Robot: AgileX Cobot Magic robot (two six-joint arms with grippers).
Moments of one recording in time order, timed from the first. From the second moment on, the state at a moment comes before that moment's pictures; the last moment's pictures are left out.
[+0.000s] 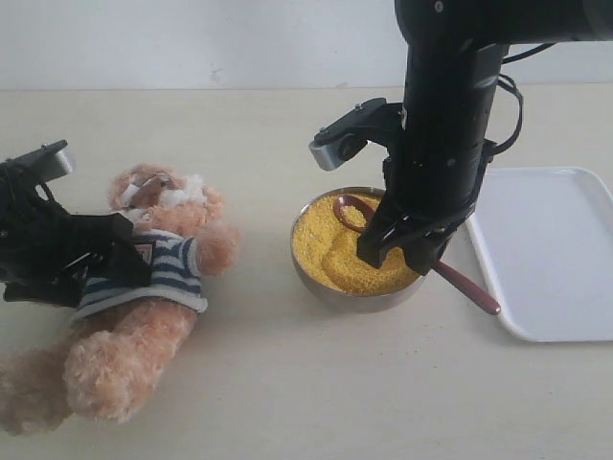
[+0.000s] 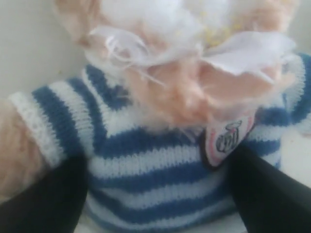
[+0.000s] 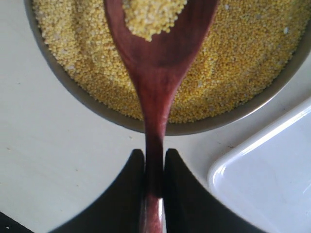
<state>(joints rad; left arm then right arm) -0.06 1.66 -0.76 -0.65 0.67 0.40 0.61 1.80 -1.32 0.00 1.22 -0.23</state>
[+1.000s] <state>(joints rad) -0.06 1.68 -0.80 -0.70 0.81 0.53 0.61 1.80 -1.32 0.00 1.22 -0.26</state>
